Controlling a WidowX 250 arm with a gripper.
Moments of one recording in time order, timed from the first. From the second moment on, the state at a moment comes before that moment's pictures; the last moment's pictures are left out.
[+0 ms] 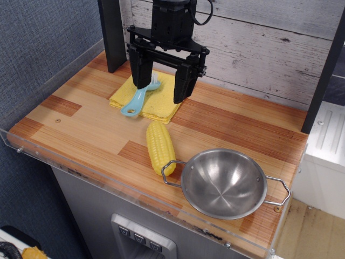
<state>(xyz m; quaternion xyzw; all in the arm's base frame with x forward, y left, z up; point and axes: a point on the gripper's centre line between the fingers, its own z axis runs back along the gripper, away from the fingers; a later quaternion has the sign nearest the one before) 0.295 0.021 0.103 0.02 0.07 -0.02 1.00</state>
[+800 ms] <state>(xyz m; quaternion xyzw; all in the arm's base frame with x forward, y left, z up) 0.266 -0.013 0.057 0.01 0.10 -0.10 0.99</state>
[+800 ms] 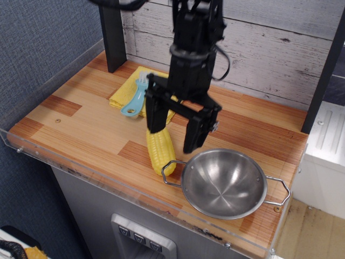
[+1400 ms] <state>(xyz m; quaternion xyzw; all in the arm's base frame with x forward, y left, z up) 0.261 -0.039 0.030 0.01 0.05 -0.22 0.97</state>
